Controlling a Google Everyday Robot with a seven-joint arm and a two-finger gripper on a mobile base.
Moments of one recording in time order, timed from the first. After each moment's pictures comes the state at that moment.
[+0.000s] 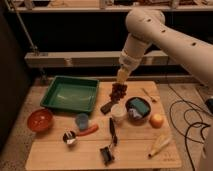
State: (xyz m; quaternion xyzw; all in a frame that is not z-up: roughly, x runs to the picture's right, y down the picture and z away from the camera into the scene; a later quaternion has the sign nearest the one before) arm 0.086 -0.047 0.629 0.02 -0.37 -0.89 0.27
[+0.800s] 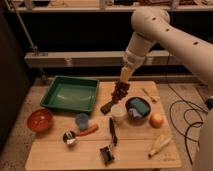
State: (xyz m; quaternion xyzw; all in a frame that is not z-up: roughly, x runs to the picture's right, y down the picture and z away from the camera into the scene) arm 0.096 -0.052 0.641 0.03 -0.37 -0.88 0.29
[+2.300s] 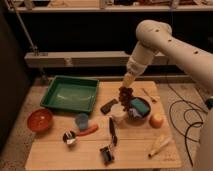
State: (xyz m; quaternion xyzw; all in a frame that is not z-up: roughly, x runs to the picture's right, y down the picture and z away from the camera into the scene) arm 0.109 -0.027 0.675 0.03 -0.38 -0.87 0.30
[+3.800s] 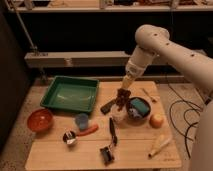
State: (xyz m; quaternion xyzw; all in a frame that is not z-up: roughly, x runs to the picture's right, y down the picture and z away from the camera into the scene) arm 0.103 -0.019 0.691 0.04 -0.39 -0.86 0.31
